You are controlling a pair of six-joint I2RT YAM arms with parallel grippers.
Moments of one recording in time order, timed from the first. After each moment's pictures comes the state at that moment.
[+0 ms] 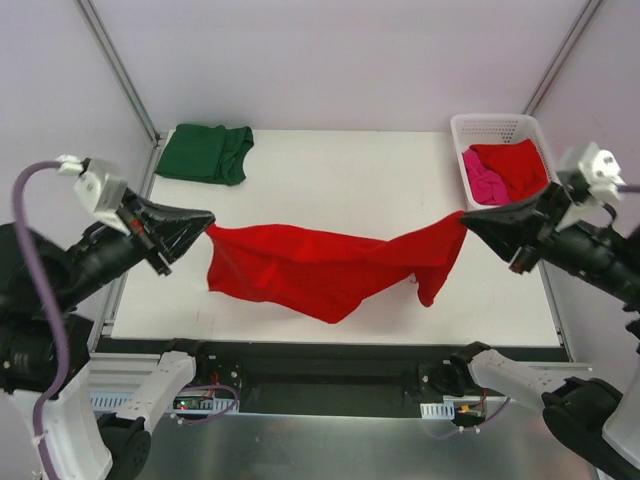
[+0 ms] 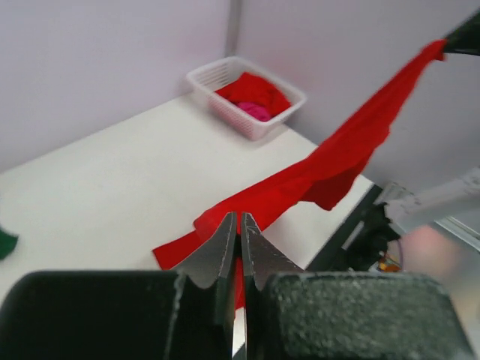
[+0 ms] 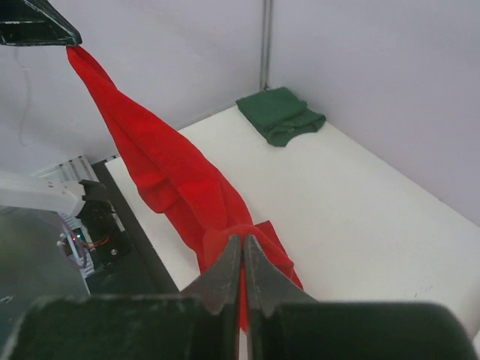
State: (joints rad) left arm -0.12 0.80 1.74 -0.92 0.71 -0.23; right arm 0.52 1.02 2.15 -1.25 -0.38 -0.06
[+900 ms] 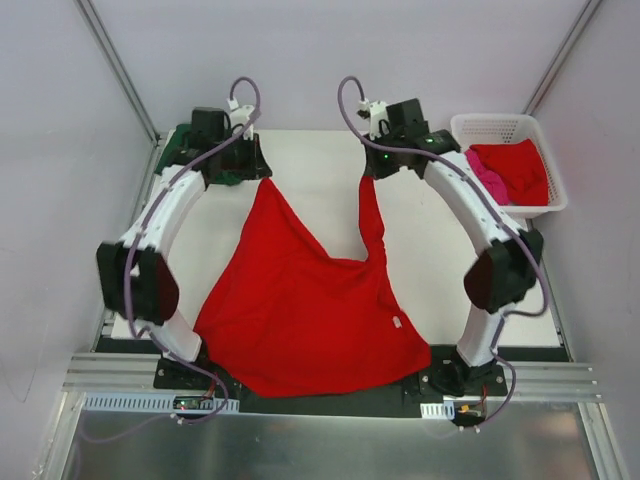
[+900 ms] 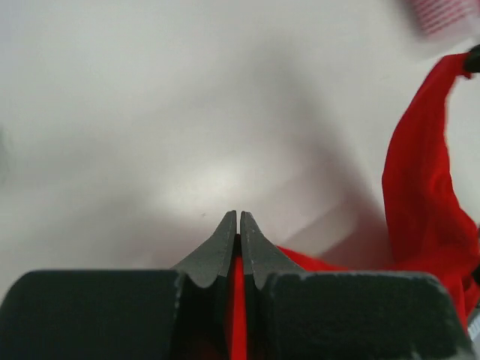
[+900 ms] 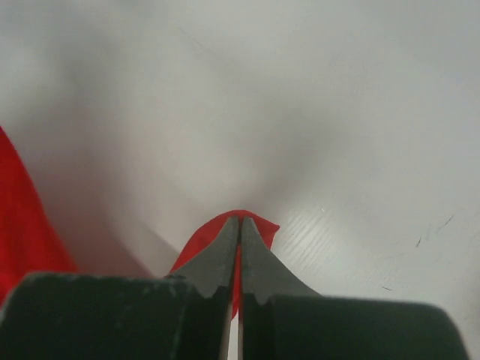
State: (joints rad) left arm -0.17 1.54 1.53 -0.56 0.57 -0.12; right arm 0.45 1.75 1.88 -0.81 -0.22 -0.07
